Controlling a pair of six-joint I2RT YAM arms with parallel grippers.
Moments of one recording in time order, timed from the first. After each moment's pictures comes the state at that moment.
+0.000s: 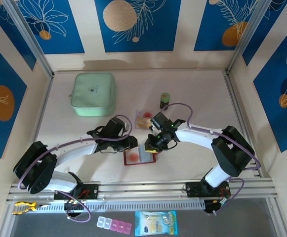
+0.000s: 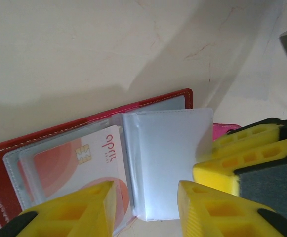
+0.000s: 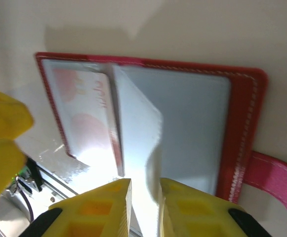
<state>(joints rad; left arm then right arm) -0.73 1.37 0.67 -0.23 0.36 -0.91 0.74 1.56 0.87 -0.52 -0.48 0.78</state>
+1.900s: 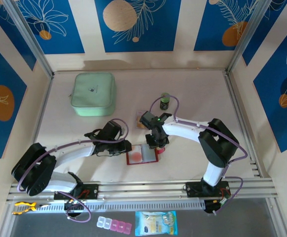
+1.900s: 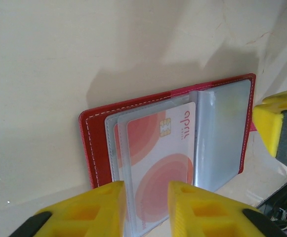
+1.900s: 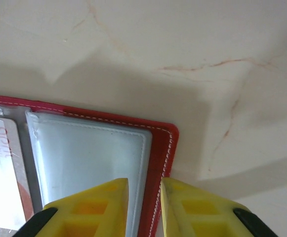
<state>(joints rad) -0.70 1.35 0.61 -0.29 0.34 -0.88 0.82 1.74 1.11 -0.85 -0.05 0.60</state>
